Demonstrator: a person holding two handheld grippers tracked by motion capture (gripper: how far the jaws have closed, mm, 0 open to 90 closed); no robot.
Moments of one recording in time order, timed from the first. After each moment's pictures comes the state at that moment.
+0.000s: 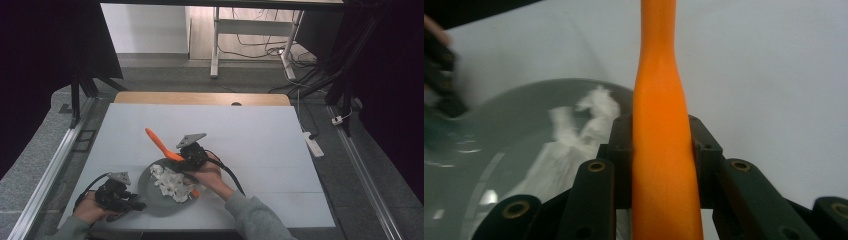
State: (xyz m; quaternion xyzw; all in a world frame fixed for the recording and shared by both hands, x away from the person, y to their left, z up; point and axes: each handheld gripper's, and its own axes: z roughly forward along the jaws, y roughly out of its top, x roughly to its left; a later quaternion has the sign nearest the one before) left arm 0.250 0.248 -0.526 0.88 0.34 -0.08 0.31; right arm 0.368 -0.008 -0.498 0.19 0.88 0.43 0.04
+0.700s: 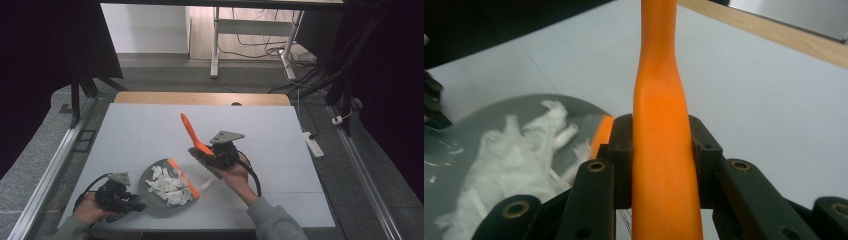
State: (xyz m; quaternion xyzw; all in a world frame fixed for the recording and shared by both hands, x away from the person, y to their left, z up) left arm 0.248 0.247 -0.525 0.89 0.33 -0.08 0.31; right arm 0.358 -0.096 -0.465 0.28 0.83 0.46 0.12
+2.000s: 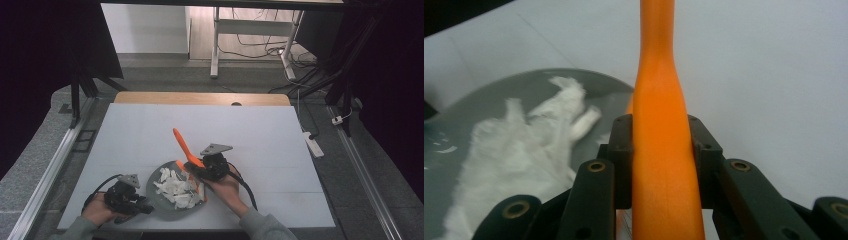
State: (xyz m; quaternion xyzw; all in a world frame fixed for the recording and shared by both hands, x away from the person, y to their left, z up) left arm 0.248 0.223 -0.524 0.89 0.31 -0.09 0.31; right arm 0.340 -0.069 -0.502 0.30 0.84 0.44 0.09
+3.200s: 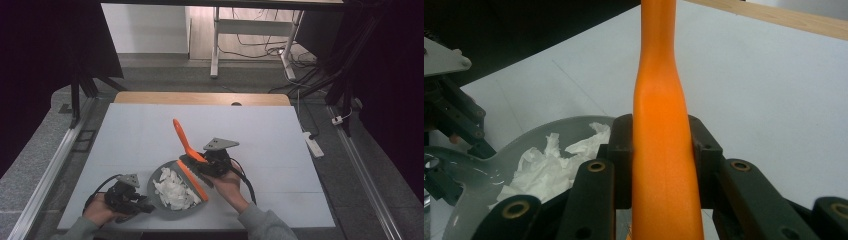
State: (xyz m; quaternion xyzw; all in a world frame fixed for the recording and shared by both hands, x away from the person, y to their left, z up) left arm 0.248 0.224 -0.525 0.89 0.32 -0.08 0.32; right arm 0.338 -0.076 -0.473 0.28 0.82 0.49 0.09
